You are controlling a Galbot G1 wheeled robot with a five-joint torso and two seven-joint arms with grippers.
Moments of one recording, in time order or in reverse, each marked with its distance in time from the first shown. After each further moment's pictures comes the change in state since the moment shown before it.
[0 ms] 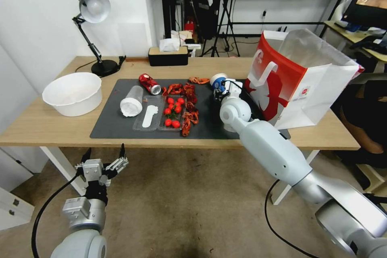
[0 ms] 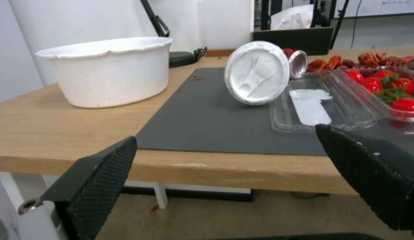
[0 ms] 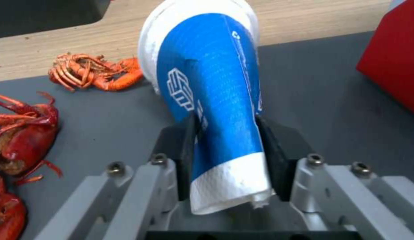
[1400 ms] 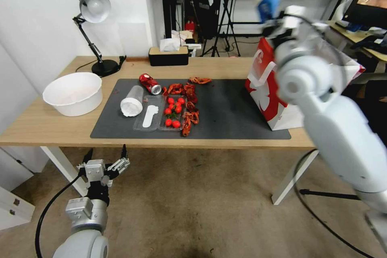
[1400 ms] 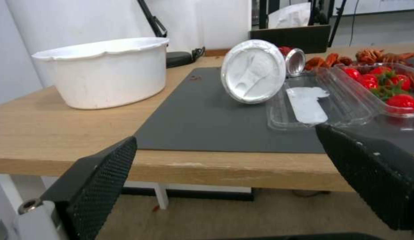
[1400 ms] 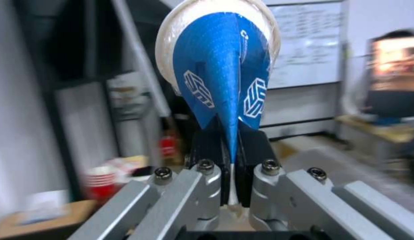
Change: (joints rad) left arm 0.000 -0.008 0.014 0.007 0.028 -0.005 0.001; right arm -0.032 -0.317 0.410 0.557 -0.115 -0.111 -0.018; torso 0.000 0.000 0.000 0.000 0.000
